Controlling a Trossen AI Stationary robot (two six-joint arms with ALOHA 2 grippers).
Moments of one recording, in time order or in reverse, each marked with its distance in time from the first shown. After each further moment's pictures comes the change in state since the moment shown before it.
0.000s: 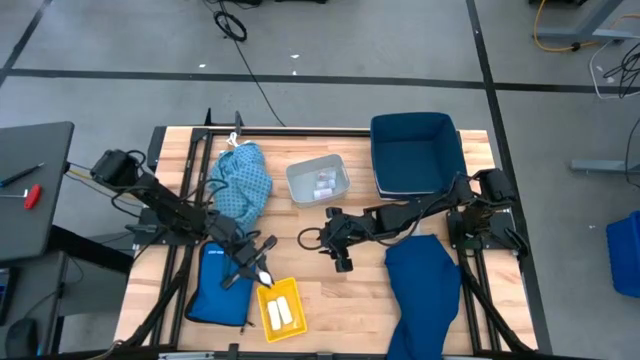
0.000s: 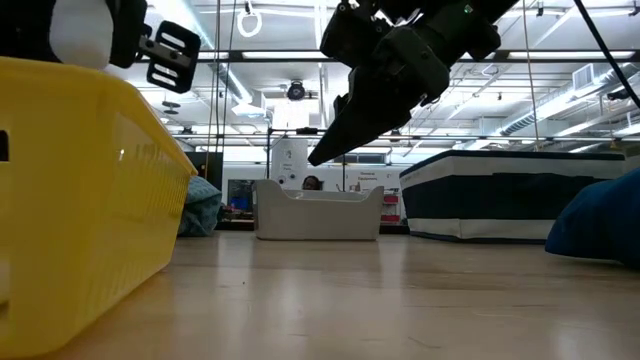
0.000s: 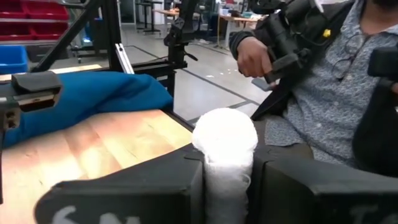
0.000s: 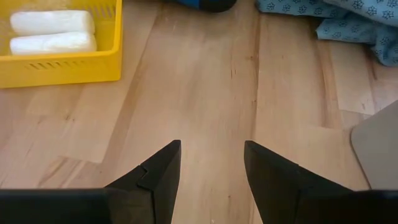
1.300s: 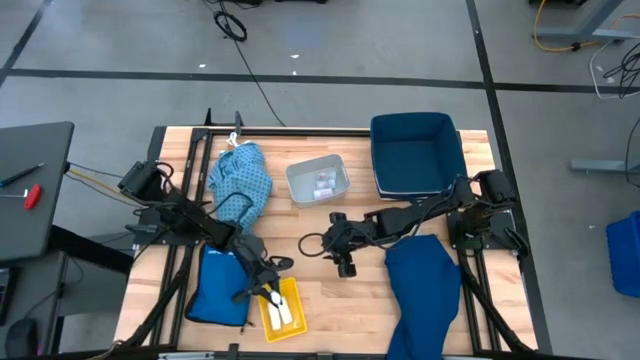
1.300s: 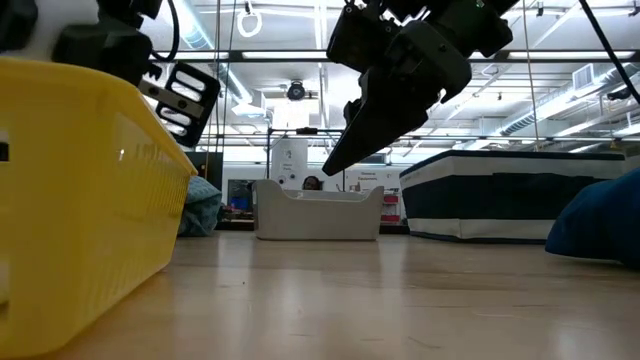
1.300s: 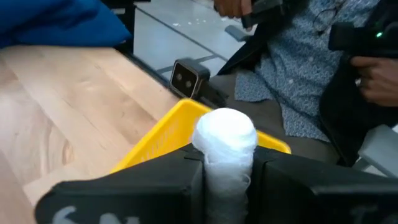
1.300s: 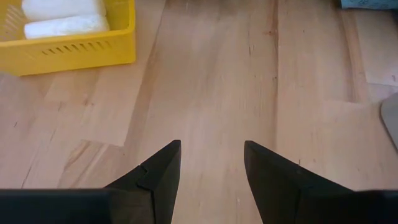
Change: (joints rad) left arm -0.026 0.309 0.185 -0.112 0.131 -0.019; right arm 0.033 0.000 0.001 -0.066 -0.002 0.079
